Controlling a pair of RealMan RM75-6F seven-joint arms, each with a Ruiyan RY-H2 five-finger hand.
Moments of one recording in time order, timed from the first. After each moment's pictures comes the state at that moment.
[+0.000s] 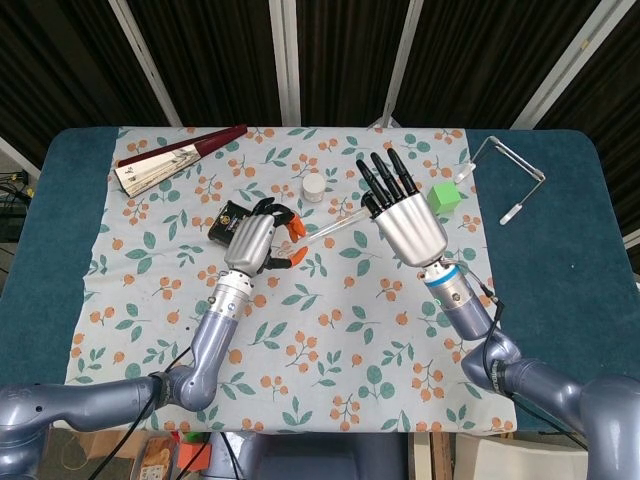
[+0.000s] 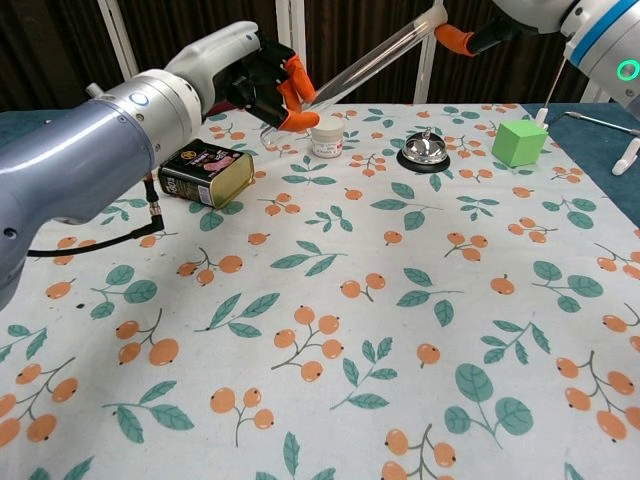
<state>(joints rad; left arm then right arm) -0.90 -1.79 -0.44 -1.43 0.97 1.11 0.17 0.85 -1.60 0.25 -1.03 -1.59 1.41 -0.35</state>
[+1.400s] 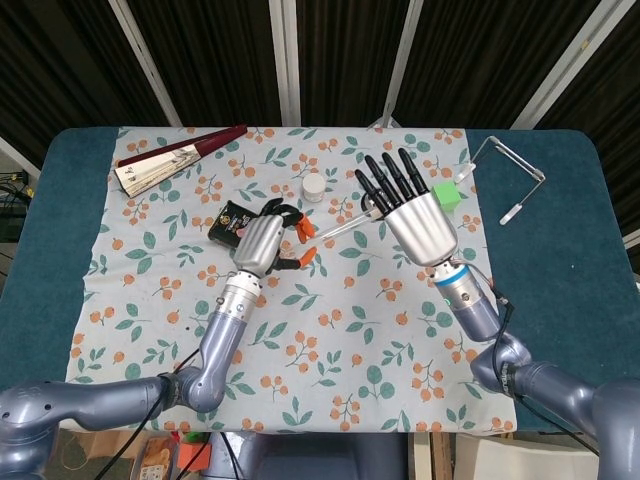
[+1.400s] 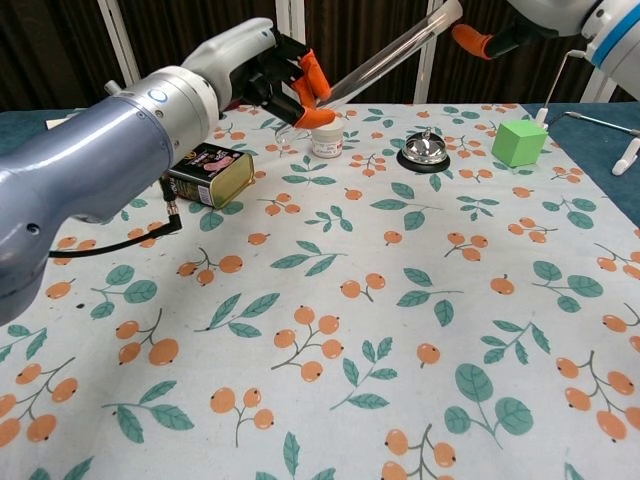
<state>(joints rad) -0.92 -1.82 -0.45 -1.43 0.95 1.12 0.19 0.83 -1.56 0.23 -1.06 -1.57 1.39 -0.35</state>
